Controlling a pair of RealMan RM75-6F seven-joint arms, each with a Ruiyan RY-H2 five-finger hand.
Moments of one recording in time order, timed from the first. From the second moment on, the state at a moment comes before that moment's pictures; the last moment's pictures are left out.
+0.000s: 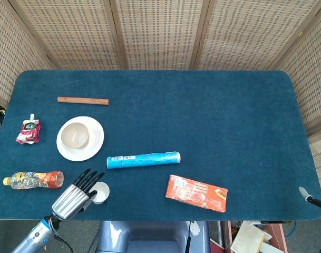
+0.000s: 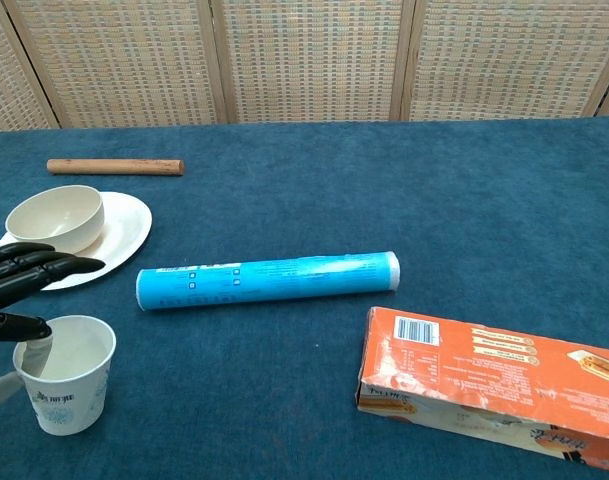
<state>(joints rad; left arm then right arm) -0.27 -1.42 0.16 -1.45 1.88 1.35 0.31 -0.03 -1.05 0.11 -1.56 -1.47 1.58 0.31</state>
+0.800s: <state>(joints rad) -0.34 -1.34 -0.07 -1.42 1.67 1.40 0.20 -0.03 -1.05 0.11 -1.56 -1.47 1.58 0.30</state>
